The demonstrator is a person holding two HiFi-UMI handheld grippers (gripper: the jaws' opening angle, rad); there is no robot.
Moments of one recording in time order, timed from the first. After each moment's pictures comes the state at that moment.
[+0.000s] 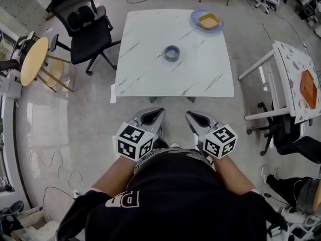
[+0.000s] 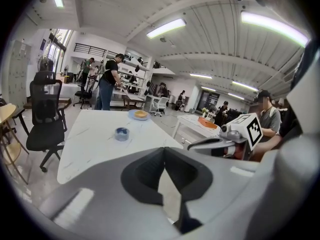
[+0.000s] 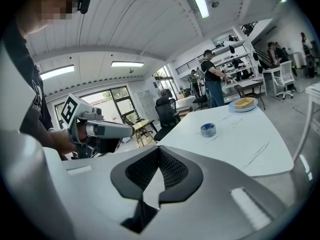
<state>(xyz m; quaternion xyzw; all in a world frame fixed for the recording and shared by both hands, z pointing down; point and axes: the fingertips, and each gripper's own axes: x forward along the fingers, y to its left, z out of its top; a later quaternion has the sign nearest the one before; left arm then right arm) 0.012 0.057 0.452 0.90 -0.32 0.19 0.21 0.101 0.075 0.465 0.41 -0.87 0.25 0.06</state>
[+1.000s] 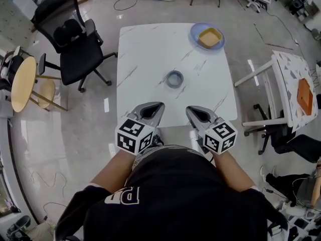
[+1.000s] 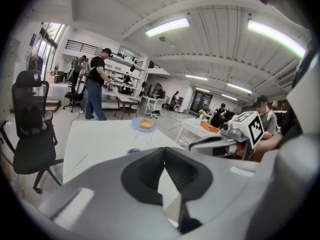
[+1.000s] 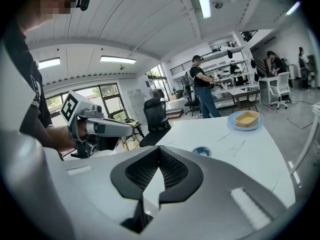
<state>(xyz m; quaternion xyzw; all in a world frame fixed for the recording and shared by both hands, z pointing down) -0.010 -0.135 0.435 0.92 -0.28 0.18 0.21 0.079 -0.106 0.442 0.46 -0.85 0.24 0.09</state>
